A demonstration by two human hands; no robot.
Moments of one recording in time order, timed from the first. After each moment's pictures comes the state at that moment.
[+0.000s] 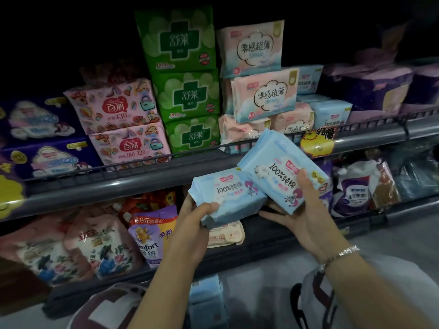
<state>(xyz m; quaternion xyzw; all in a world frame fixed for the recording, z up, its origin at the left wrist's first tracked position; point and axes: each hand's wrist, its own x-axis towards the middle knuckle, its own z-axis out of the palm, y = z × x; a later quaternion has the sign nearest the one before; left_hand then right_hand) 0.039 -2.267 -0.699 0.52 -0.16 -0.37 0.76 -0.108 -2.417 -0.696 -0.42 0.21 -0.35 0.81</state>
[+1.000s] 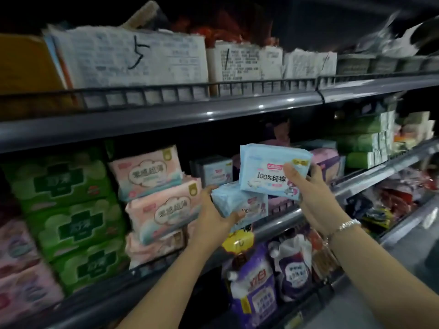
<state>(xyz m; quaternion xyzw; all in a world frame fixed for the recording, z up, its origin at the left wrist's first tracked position) -0.022 -2.531 -0.559 0.63 -0.50 -0.17 0.57 -0.201 -2.625 -0.522 -0.52 0.22 -0.54 0.62</state>
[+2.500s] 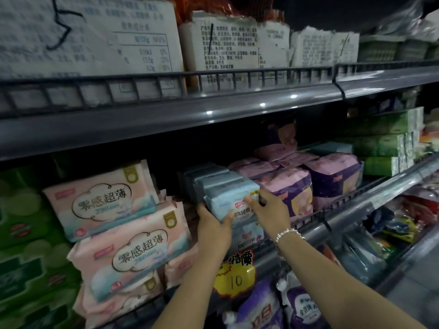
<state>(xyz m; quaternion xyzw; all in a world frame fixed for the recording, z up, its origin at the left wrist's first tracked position) -0.002 -2.648 -0.575 0.74 -0.37 -0.14 0.54 -0.097 -2.744 -0.579 -0.72 0.43 -0.42 0.33</state>
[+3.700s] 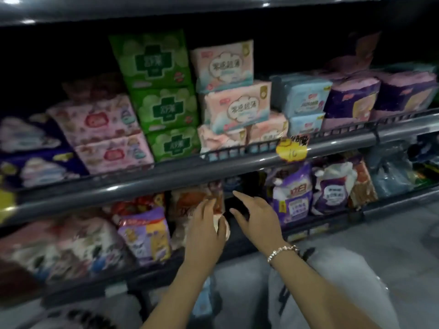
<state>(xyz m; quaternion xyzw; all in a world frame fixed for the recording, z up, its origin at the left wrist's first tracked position) -0.009 -2.308 -0.719 0.83 -0.42 0.00 0.36 -0.094 -2.428 -0.722 -0.89 0.22 -0.36 0.18</state>
